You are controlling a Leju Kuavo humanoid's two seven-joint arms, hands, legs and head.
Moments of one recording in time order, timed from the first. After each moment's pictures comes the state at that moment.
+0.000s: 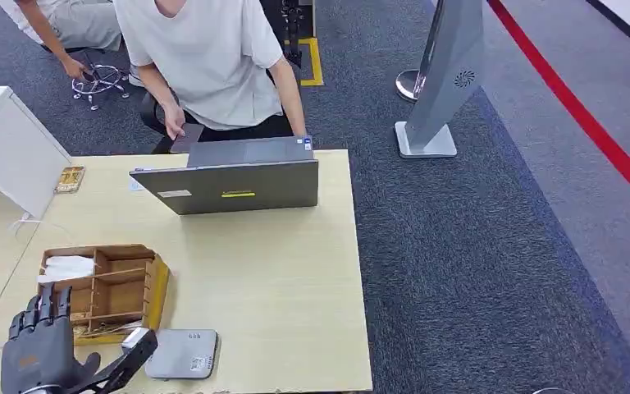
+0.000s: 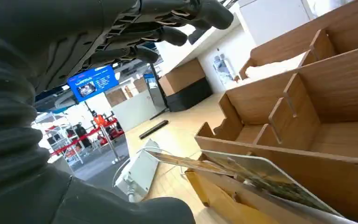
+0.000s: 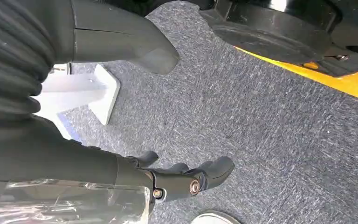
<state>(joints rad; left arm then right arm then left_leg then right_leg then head) 0.26 0.02 -0.14 -1.87 -1.53 -0.18 0.33 0.58 0.30 -0.15 -1.51 0.86 0.32 0.42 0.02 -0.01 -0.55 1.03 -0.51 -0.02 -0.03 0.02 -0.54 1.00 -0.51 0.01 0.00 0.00</state>
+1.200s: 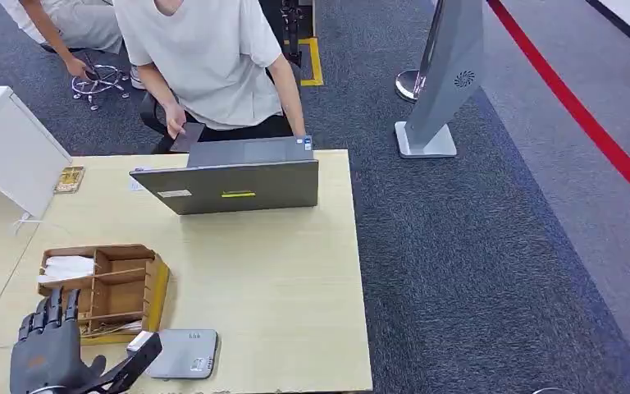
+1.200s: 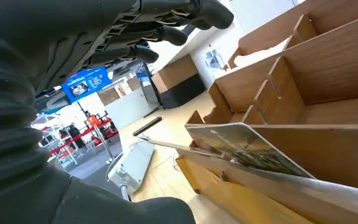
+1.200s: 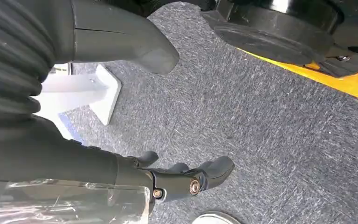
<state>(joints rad) 0.25 0.01 -0.13 -1.82 -1.53 -0.15 0.29 0.58 0.30 -0.15 -1.51 0.87 0.32 0.43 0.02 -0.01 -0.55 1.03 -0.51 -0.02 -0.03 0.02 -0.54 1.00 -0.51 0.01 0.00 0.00</state>
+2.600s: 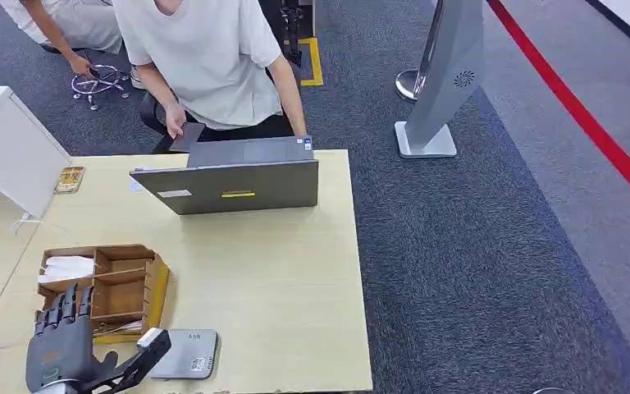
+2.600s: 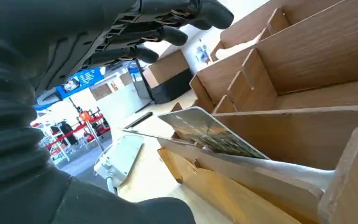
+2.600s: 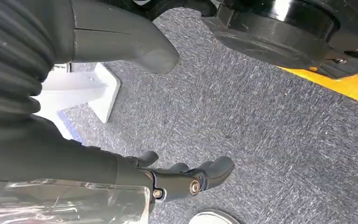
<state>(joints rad) 0.22 -0.02 -0.13 -1.75 -1.53 -0.14 0.27 0.60 0.30 -0.13 -1.53 0.86 0.33 0.43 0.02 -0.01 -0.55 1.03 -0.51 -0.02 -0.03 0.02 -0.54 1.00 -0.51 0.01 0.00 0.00</state>
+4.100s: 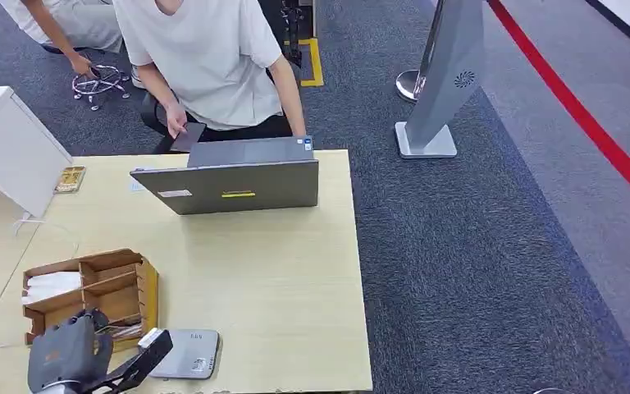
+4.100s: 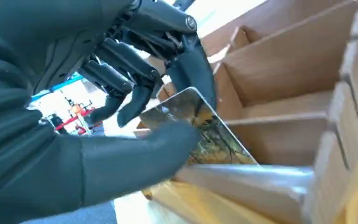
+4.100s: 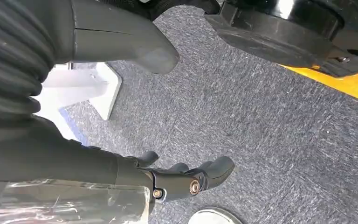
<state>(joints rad) 0.22 -0.07 -0.09 -1.76 -1.53 -0.13 0.18 0.60 0.30 -0.13 -1.54 0.87 0.33 0.44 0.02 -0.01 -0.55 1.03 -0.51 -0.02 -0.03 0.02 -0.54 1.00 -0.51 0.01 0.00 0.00</state>
